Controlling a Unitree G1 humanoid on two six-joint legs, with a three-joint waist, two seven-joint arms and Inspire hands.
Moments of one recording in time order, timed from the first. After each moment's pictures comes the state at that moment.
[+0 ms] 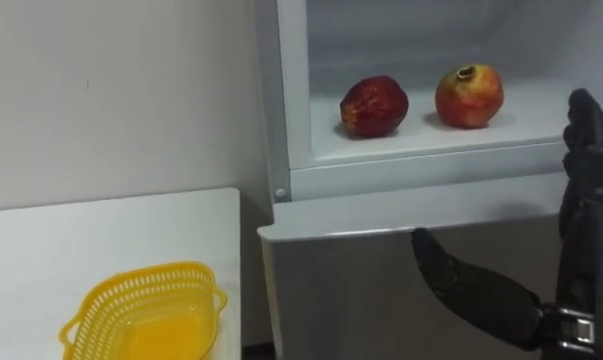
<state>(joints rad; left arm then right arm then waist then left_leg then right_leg) 0.24 0.22 0.02 1.12 0.27 -0.07 -0.04 0.11 -0.22 -0.08 -0.48 -0.20 -0.23 -0.41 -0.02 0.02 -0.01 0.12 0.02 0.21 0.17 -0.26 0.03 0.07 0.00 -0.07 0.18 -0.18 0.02</state>
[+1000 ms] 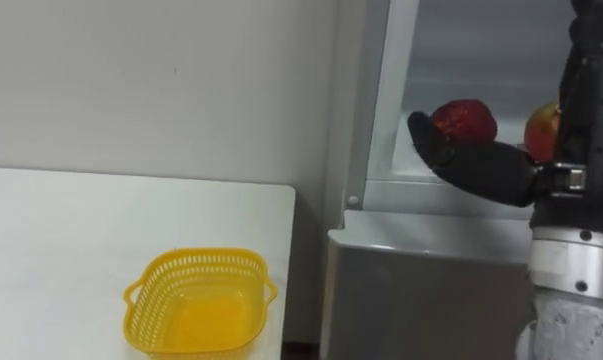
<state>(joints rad) 0.21 0.23 0.04 1.08 0.43 0.01 -0.10 -0.35 -0.40 -0.11 -0.21 -0.11 -0.17 -0.40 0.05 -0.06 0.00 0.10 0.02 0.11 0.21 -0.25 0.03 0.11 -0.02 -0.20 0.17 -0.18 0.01</state>
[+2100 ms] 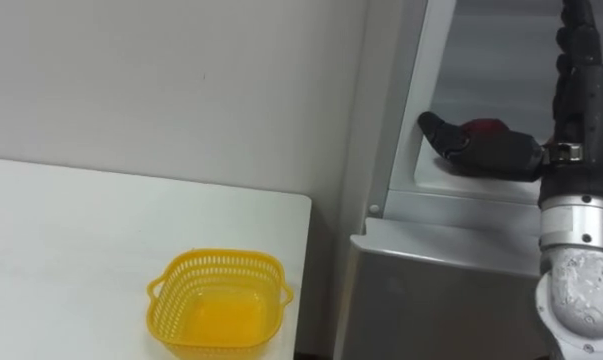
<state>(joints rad) 0.23 0.24 0.06 1.06 0.47 0.04 -0.19 -0.46 -0.46 -0.14 0.07 0.07 -0.14 -0.32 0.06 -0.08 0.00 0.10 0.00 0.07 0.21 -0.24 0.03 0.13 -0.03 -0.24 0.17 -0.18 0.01</state>
